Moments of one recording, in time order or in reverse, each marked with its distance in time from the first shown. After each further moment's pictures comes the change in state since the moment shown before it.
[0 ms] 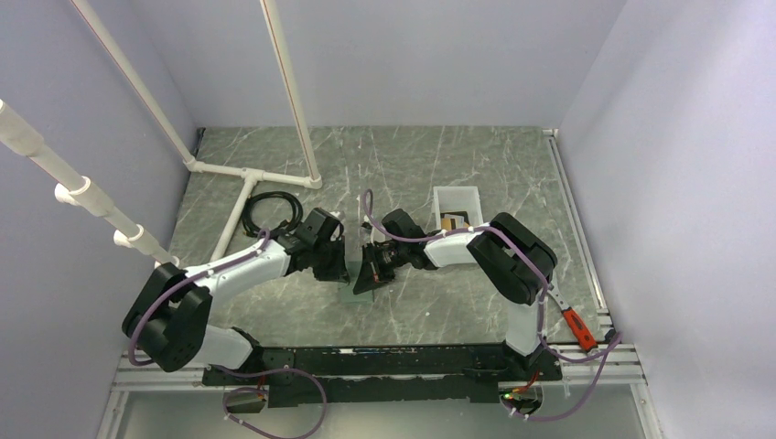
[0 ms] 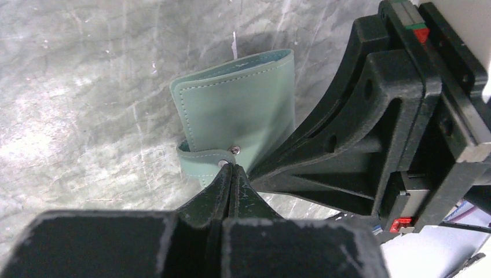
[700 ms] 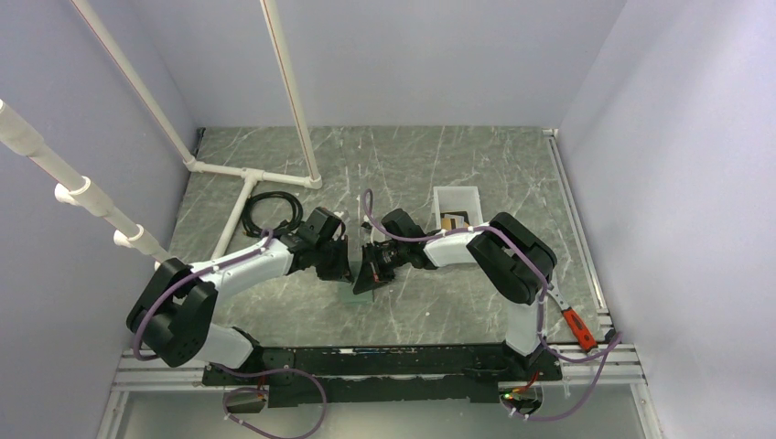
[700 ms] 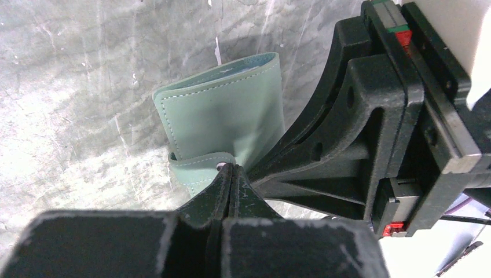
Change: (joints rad) left arm 0.000 0.040 0.002 0.045 0.049 0.020; right arm 0.000 0.003 0.005 -0.007 -0.001 0.000
